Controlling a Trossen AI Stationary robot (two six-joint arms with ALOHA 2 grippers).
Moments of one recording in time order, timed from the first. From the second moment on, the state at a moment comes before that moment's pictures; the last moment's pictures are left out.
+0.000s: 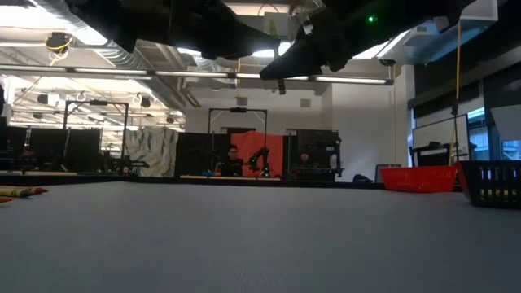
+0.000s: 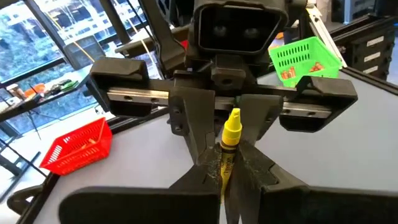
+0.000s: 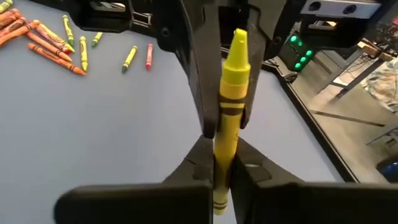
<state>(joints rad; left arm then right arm) -0.06 1.51 0.73 0.60 0.02 0.33 0.30 1.66 0.90 0.34 0.57 -0.18</state>
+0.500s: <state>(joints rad) -0.11 1.37 0.73 0.28 -0.20 0.26 0.37 1.46 1.07 -0.50 0.61 0.24</state>
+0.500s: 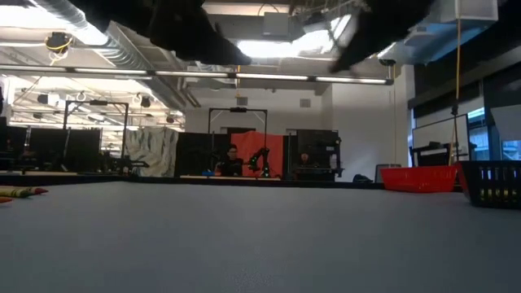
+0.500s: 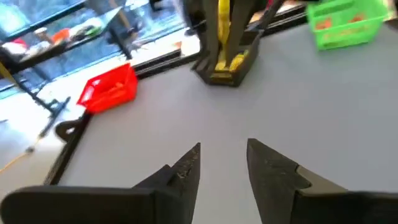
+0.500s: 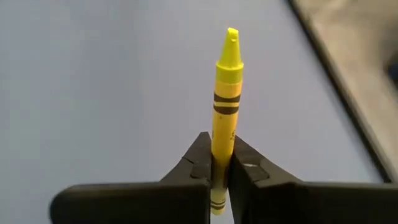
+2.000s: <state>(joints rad) -0.16 1.30 0.85 -0.14 -0.25 0.13 0.39 1.43 1.01 -1.30 0.19 1.05</state>
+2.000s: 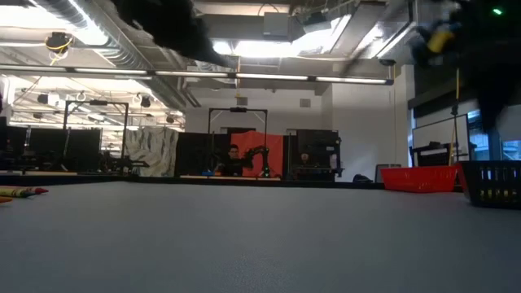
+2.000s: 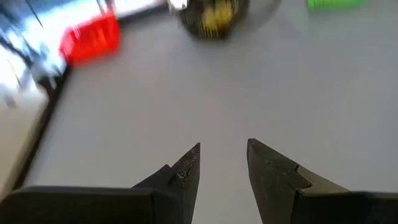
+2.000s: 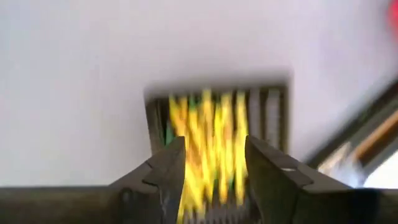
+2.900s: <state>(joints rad) -0.03 1.33 0.72 -1.08 0.05 -0.28 0.38 1.53 1.05 -0.59 0.69 0.39</state>
